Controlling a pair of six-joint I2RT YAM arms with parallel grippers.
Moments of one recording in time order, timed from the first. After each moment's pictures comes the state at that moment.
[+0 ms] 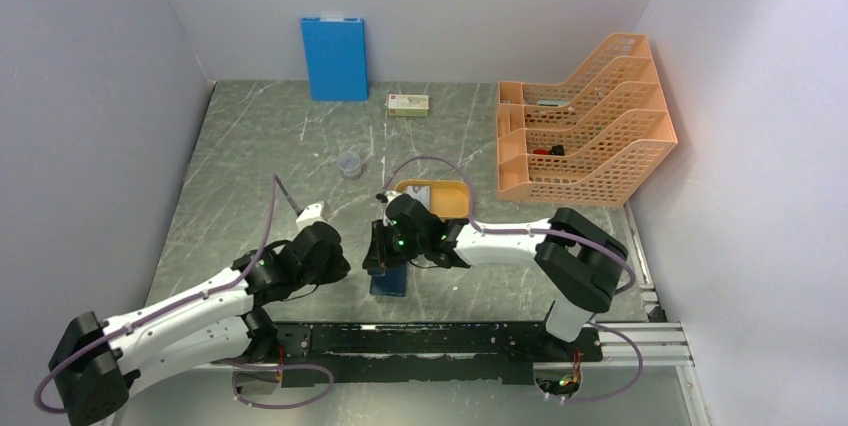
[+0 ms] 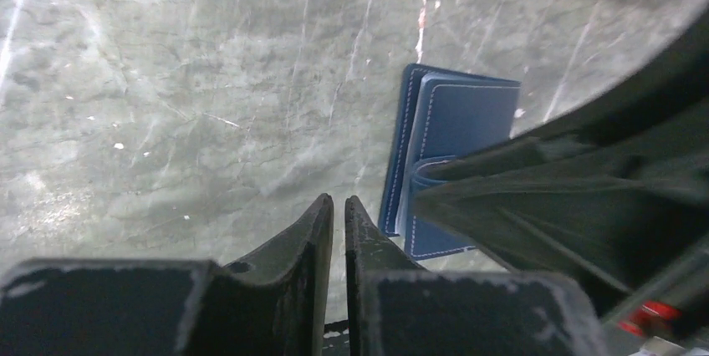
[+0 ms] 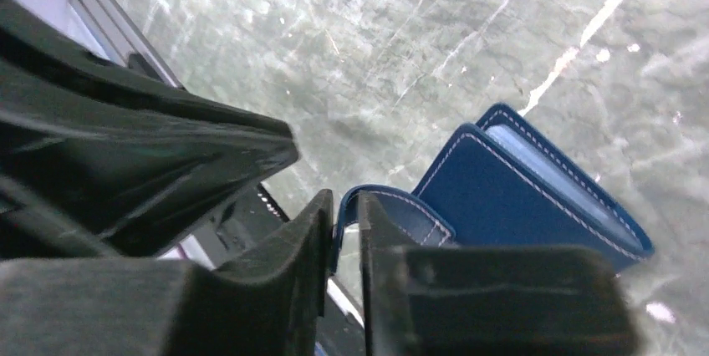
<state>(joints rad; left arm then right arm) -0.88 0.85 0.43 -0.47 -0.26 -0.98 1.04 1.65 0.85 0.12 -0.20 0.77</state>
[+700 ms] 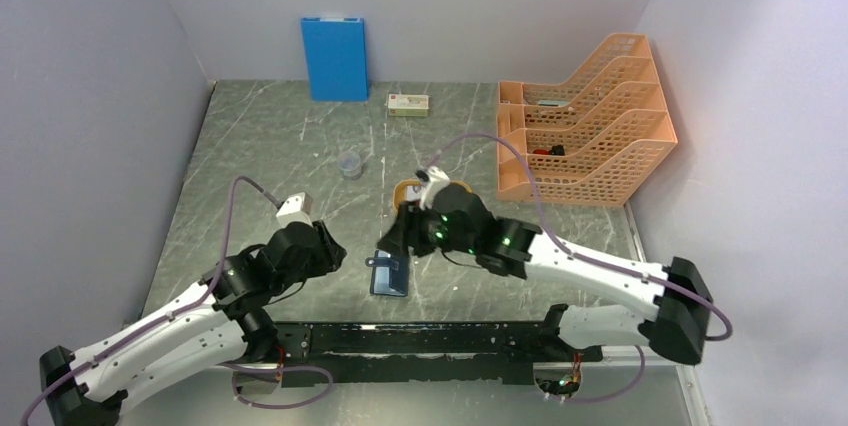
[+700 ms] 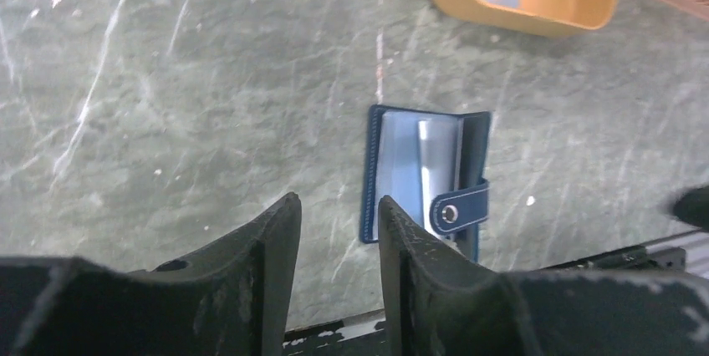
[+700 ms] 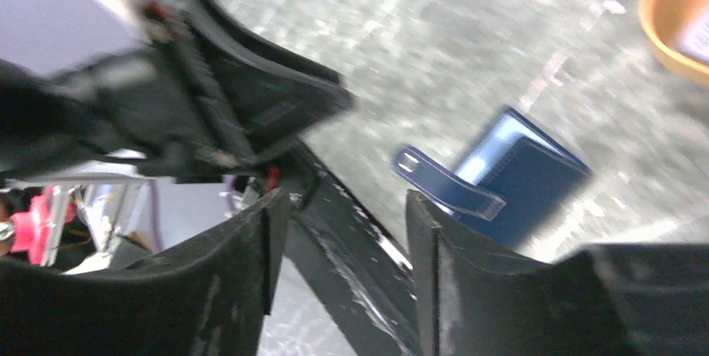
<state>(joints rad) -0.88 0.63 0.50 -0.62 -0.36 -0.95 1.06 1.24 0.92 -0.14 -0.07 0.73</state>
